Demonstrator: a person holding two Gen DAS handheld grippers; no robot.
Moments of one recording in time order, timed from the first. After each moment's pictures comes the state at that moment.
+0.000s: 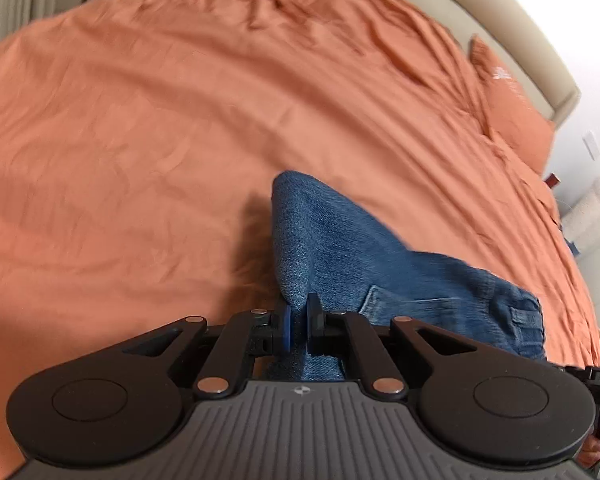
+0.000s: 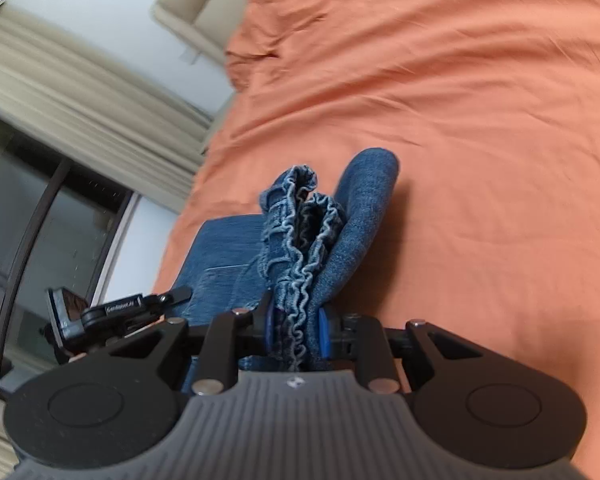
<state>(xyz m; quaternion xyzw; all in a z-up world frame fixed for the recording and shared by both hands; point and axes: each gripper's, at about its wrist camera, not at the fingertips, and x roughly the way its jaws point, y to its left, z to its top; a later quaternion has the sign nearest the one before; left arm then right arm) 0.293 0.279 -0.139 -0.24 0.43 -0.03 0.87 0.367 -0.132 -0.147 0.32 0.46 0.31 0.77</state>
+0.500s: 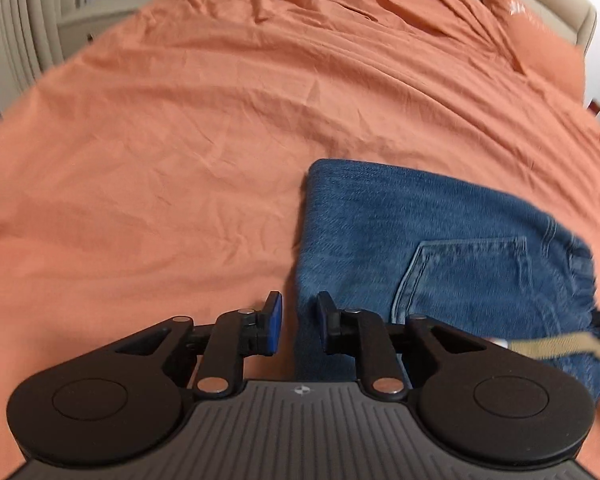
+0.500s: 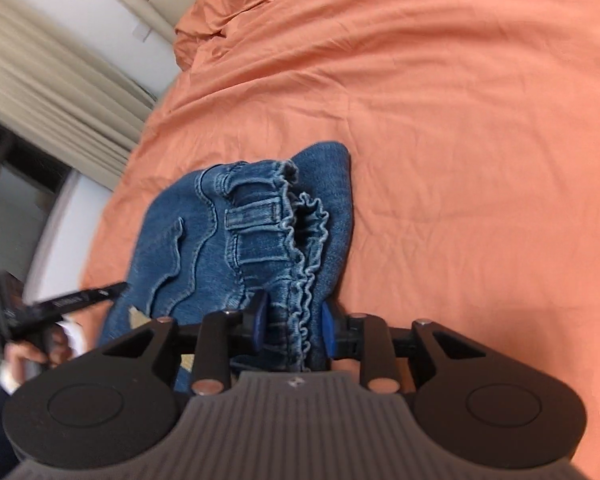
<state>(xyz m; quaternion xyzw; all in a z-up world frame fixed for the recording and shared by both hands) 0.270 0.257 -0.121 -0.08 0.46 0.03 0.88 0.364 -0.128 -0.158 0.22 0.49 0.25 0.80</state>
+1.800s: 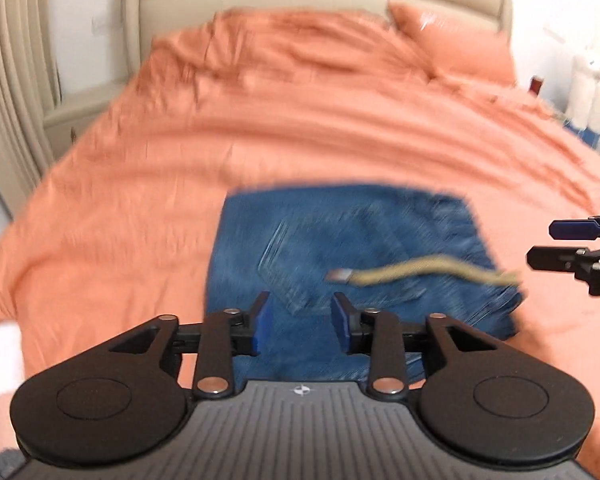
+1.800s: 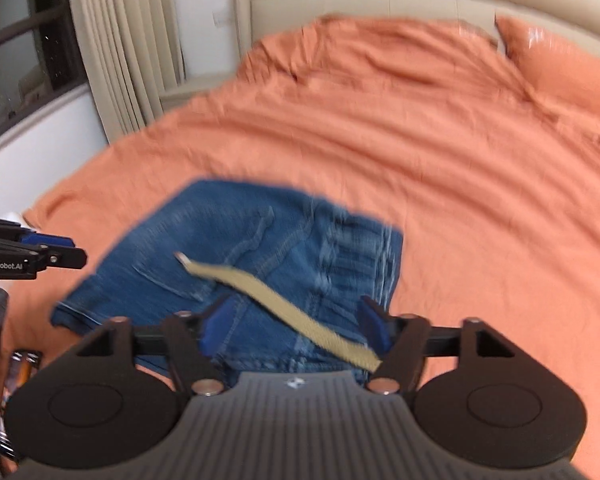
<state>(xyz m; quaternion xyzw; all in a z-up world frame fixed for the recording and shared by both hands) 0.146 0.154 -0.040 0.00 0.37 -0.02 0.93 0.237 -0.051 -0.056 -0.03 0.34 0.24 0.91</state>
